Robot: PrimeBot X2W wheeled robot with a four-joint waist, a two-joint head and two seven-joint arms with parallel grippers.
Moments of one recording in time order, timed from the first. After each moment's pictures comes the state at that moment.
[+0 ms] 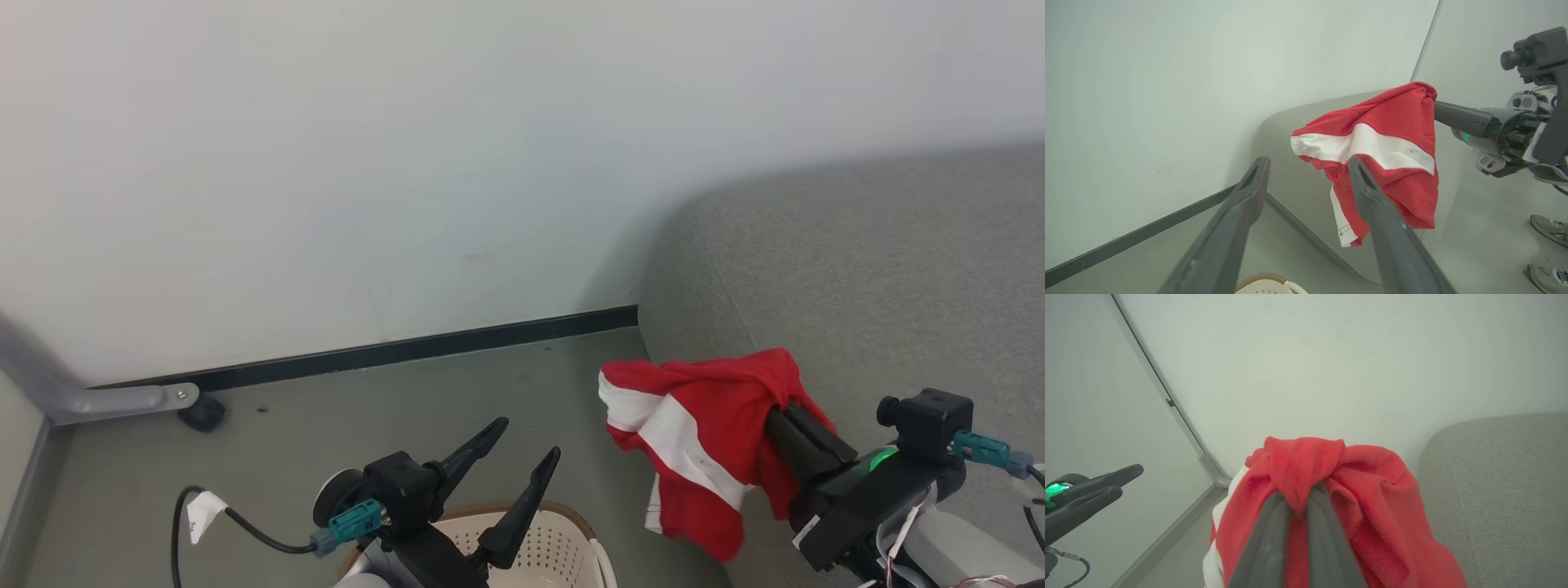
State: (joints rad) left arm -0.46 0.23 -0.86 0.37 -0.74 -0.10 -0.25; right arm -0.50 -0.52 0.84 0.34 0.95 0.13 -0.25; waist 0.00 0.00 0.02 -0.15
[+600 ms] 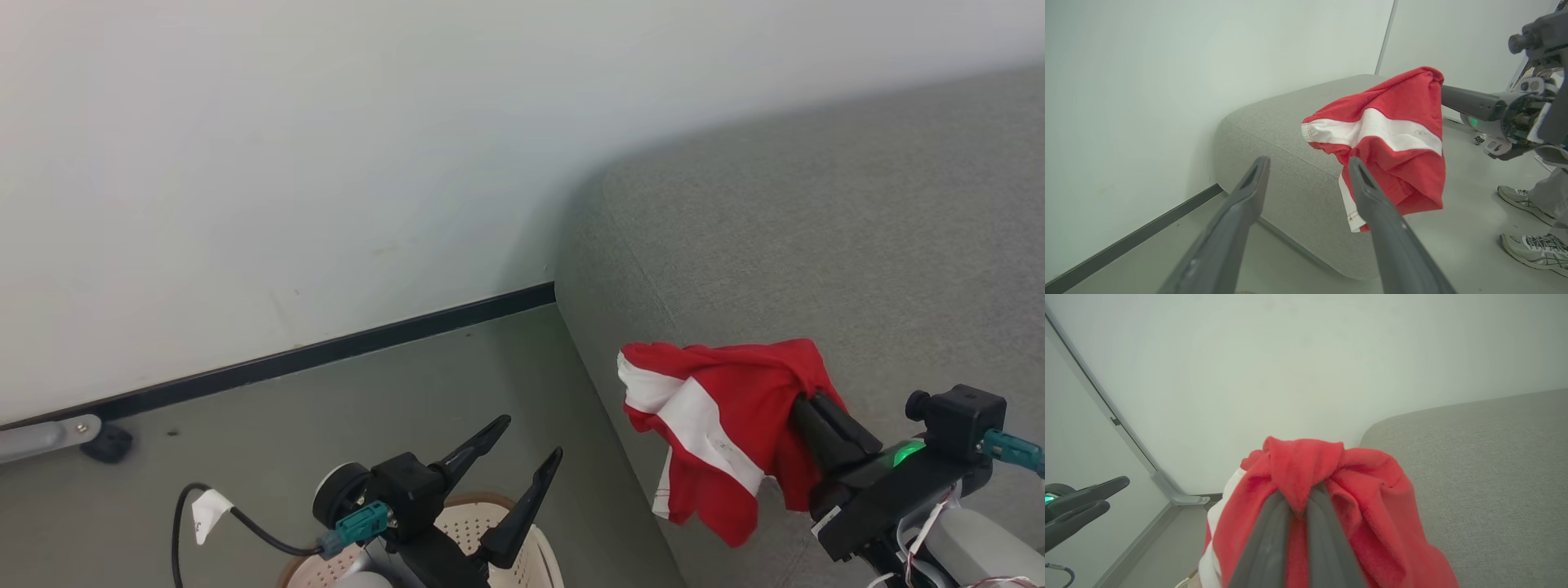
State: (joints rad) left arm -0.47 0.23 -0.85 0.37 -0.69 -0.10 -0.25; right arm -0.45 -0.52 0.74 0.32 0.90 0.13 -0.25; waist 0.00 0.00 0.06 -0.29
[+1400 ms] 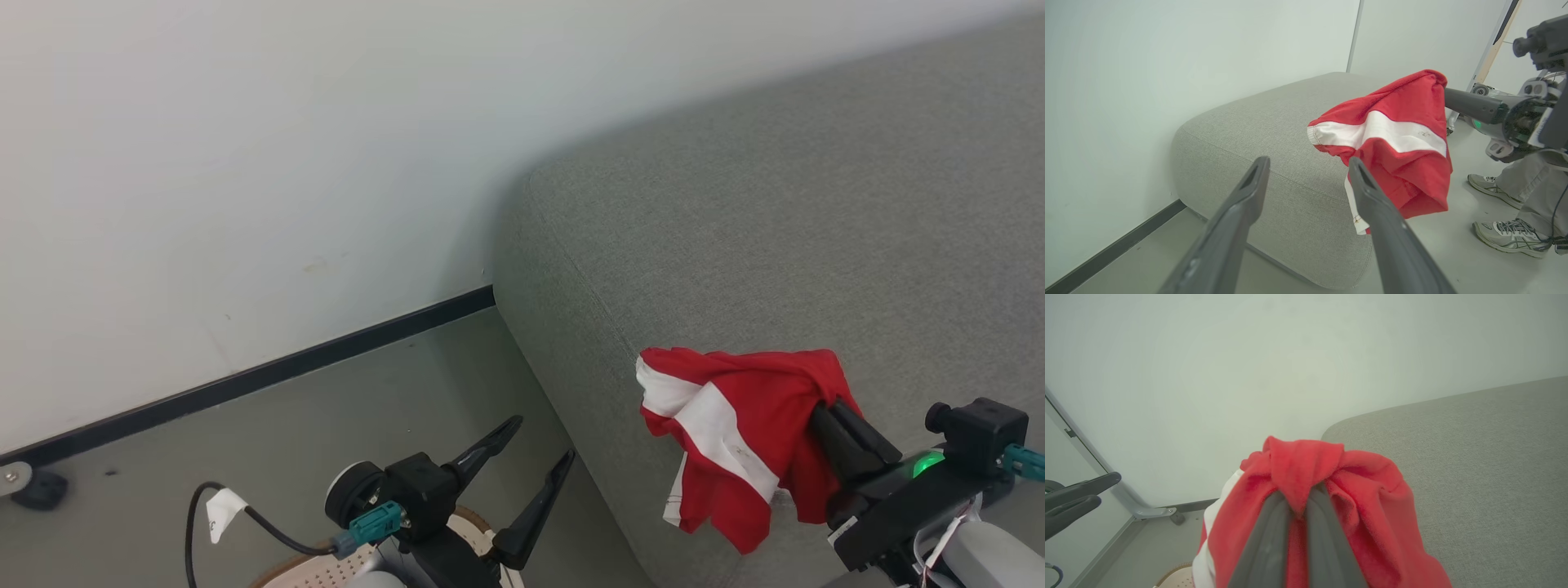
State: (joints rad) left arm -0.47 0.20 -0.85 0.38 -0.67 -0.10 -0.25; right arm -0.40 -0.53 0.67 0.30 0.85 0.13 -0.25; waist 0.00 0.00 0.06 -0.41
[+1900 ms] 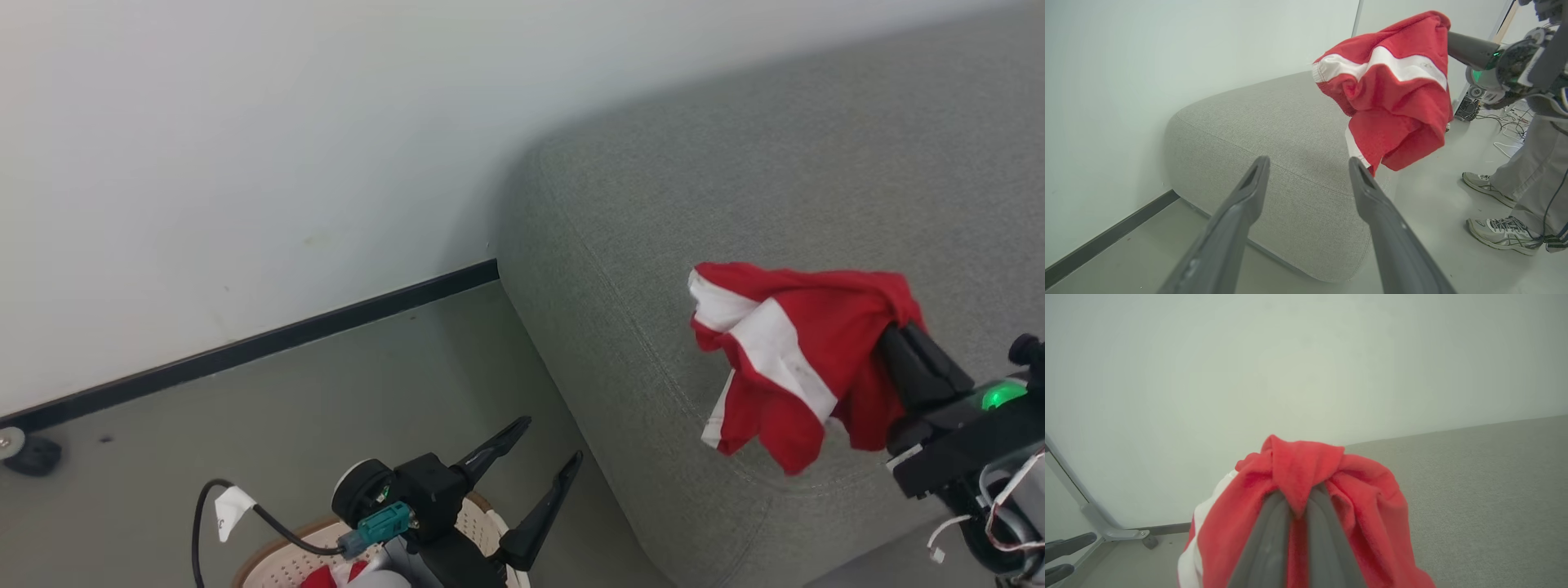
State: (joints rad) left arm -0.47 0.20 -0.86 0.38 -0.66 -0.11 -0.25; right arm -0.45 -0.59 0.58 0.27 0.84 0.13 -0.25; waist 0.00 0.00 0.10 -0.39
